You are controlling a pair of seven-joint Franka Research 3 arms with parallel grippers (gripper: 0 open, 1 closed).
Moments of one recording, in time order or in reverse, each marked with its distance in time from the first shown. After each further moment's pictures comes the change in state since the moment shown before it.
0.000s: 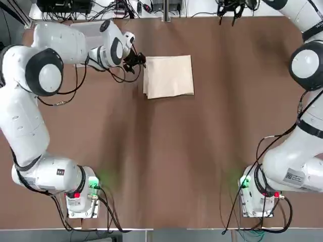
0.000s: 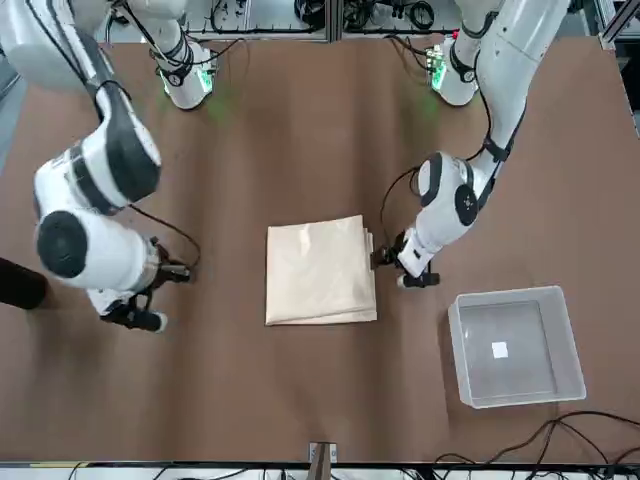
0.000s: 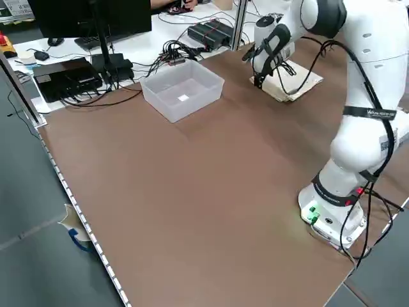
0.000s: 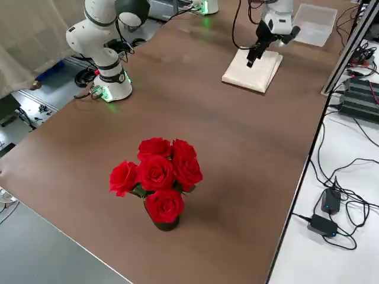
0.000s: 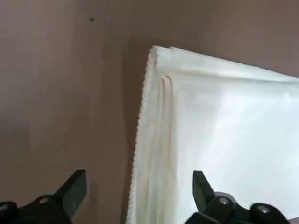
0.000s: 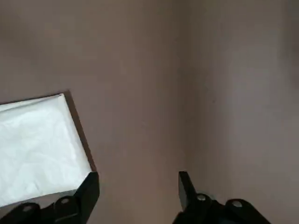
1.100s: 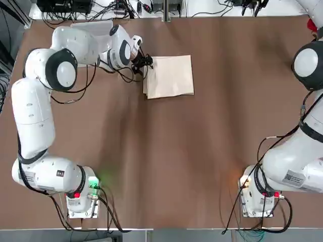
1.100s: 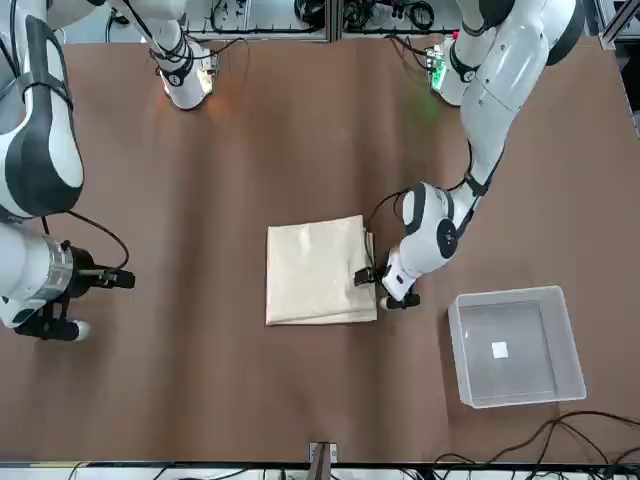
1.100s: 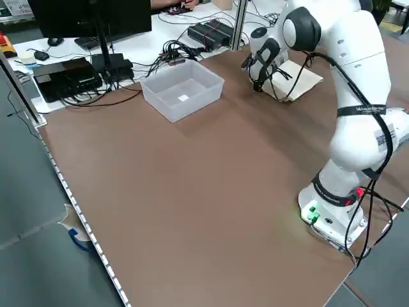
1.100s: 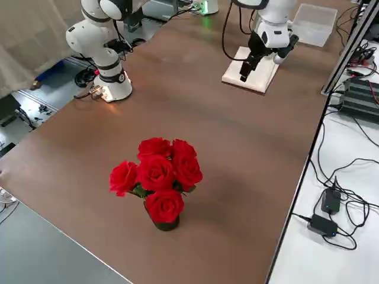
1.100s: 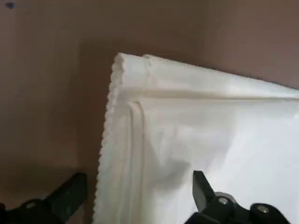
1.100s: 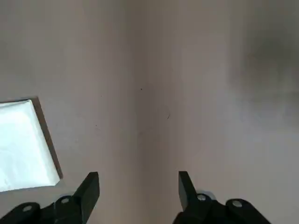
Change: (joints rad) left arm -0.042 0.209 -0.007 0.199 0.000 0.000 -0.015; right arm -0.007 -0.103 -0.281 0.019 0.173 -0.010 -0.313
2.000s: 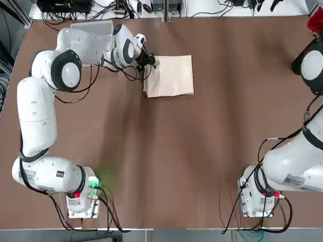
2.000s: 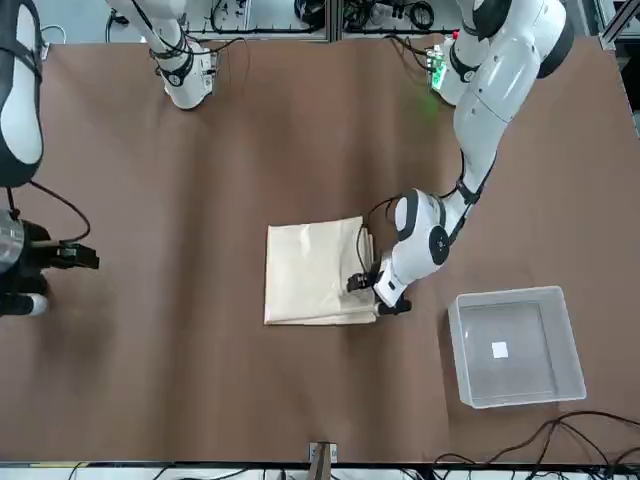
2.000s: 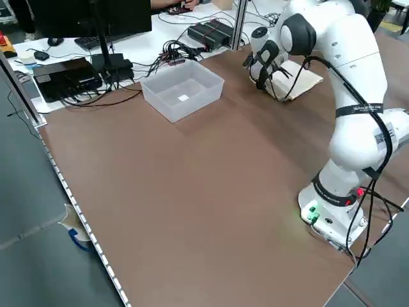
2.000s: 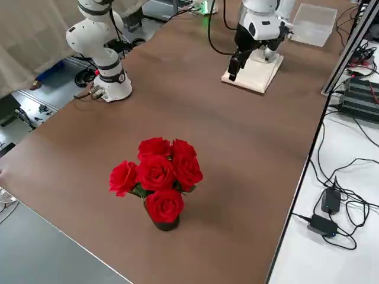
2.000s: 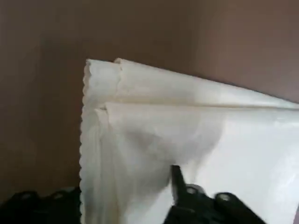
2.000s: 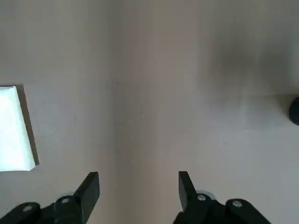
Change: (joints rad) left arm -0.014 0.051 -0.013 0.076 0.000 0.000 -0.002; right arm 0.037 -0.167 -0.209 -0.125 0.095 0.015 -0.196
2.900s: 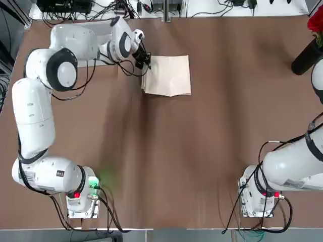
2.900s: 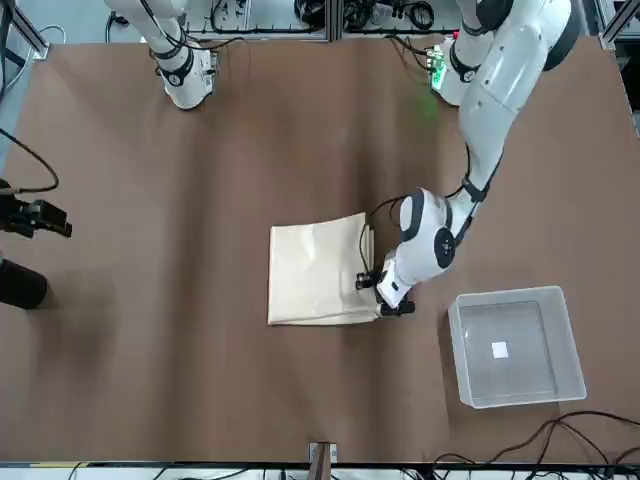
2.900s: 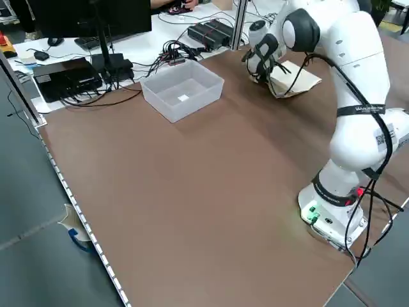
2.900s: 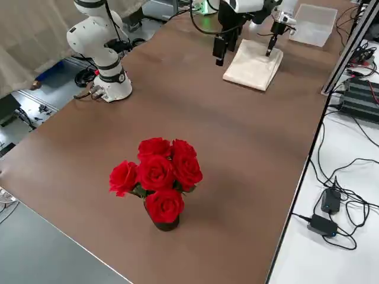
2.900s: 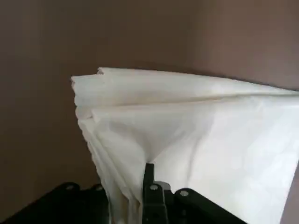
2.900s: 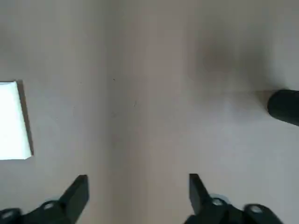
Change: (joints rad) left arm 0.027 -0.085 0.024 0.001 0.078 -0.182 0.004; right arm 0.056 -0.193 -0.155 -0.118 0.080 0.009 -0.091
